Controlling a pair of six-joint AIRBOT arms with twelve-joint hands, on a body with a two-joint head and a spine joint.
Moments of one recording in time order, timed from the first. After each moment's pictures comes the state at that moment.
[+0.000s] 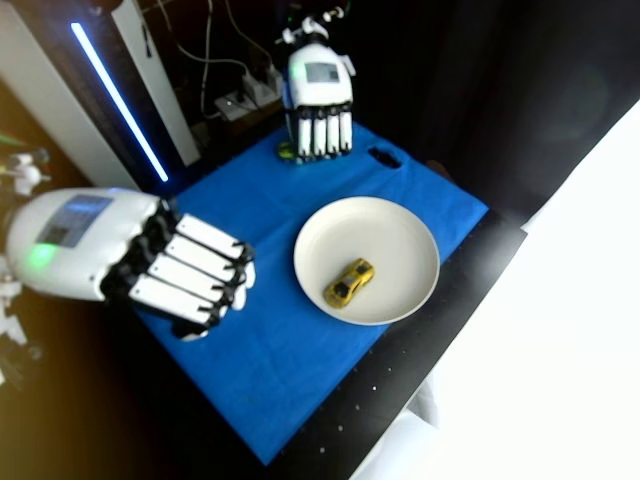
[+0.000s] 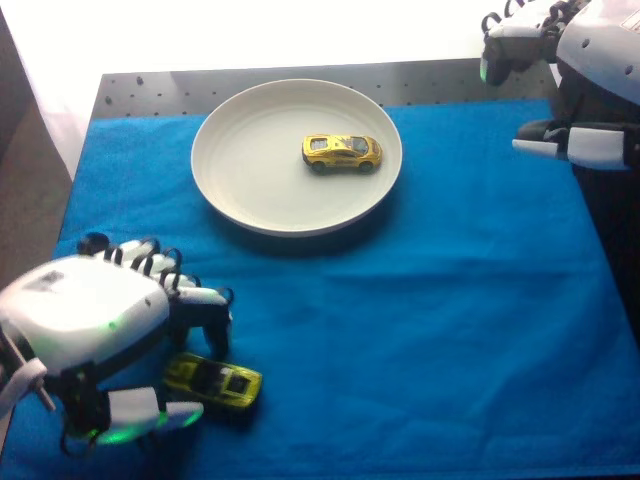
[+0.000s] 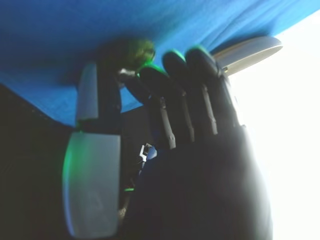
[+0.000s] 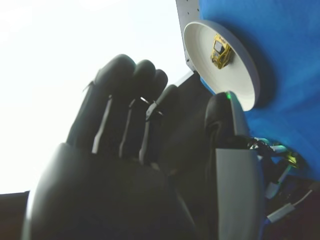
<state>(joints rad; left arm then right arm) 1.02 -0.84 0.75 -0.43 -0.69 1.54 -0.64 -0.93 1.07 0.09 0.68 -1.23</state>
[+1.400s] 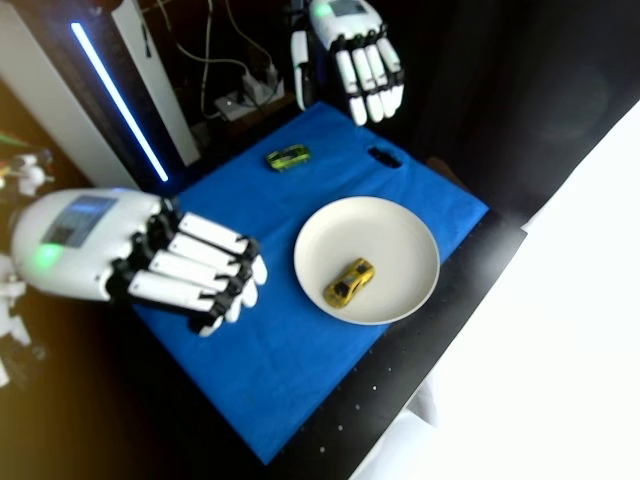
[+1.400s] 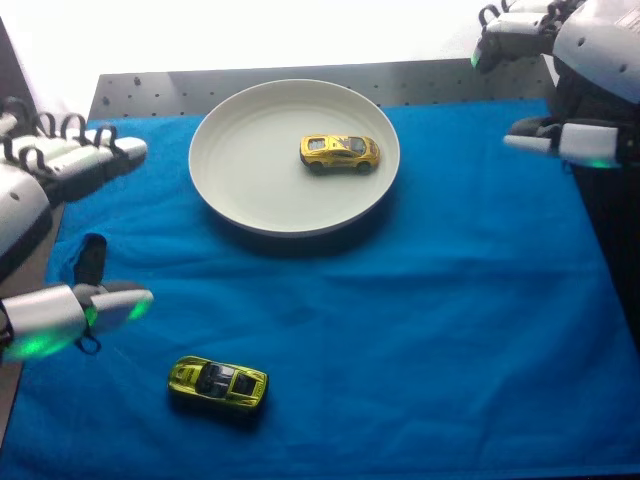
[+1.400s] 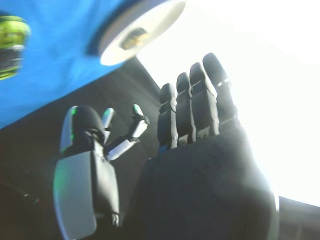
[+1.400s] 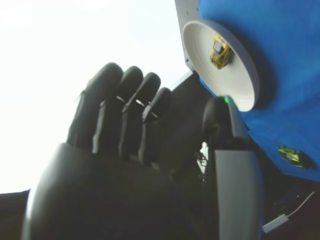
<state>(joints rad) 1.08 -0.66 0.65 -0.48 -1.10 1.55 -0.64 -0.97 1.11 0.10 0.67 -1.23</state>
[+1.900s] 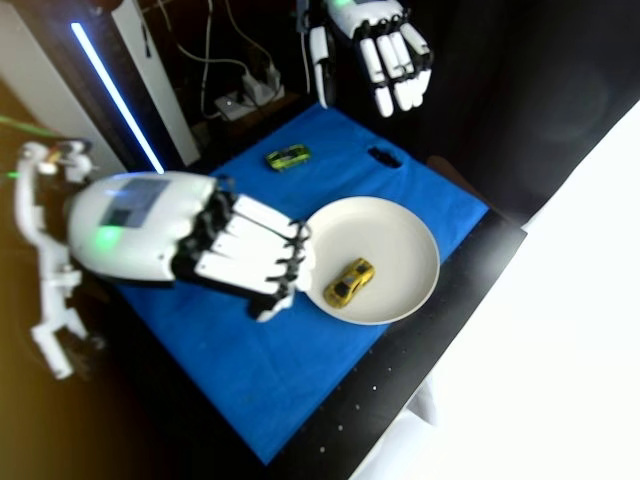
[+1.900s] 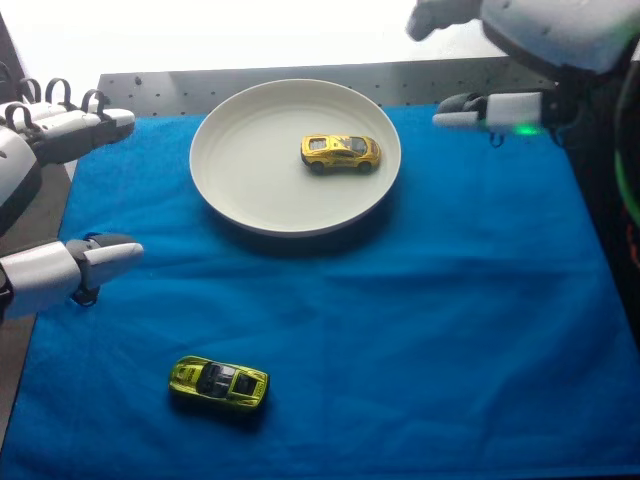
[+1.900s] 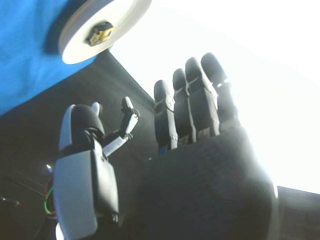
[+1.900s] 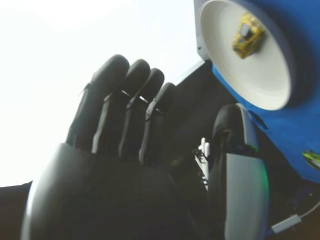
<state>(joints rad) 1.03 -0.70 0.71 -0.50 -1.11 1.55 -0.51 -1.13 1.22 0.07 0.58 -1.23</state>
